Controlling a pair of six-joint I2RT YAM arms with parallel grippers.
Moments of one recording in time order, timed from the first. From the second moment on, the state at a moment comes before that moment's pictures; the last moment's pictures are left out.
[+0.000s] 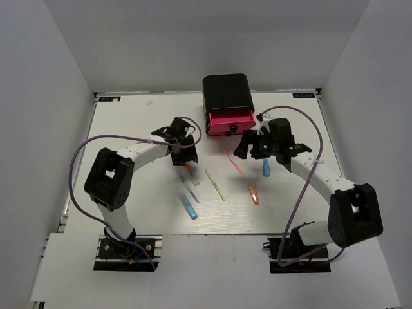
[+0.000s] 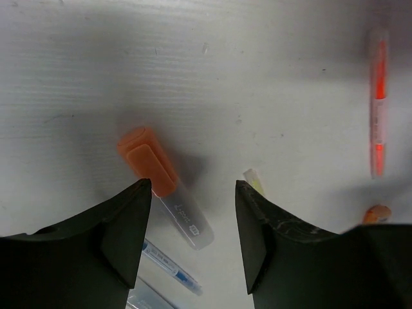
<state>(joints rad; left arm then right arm) -0.51 1.78 1.18 -0.47 0.04 -0.67 0.36 1.38 0.88 -0.19 -0.36 0.30</state>
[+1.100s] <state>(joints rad) -0.62 1.73 1.30 -0.63 -0.13 -0.67 0.30 1.06 0.68 -0.09 -0.55 0.10</state>
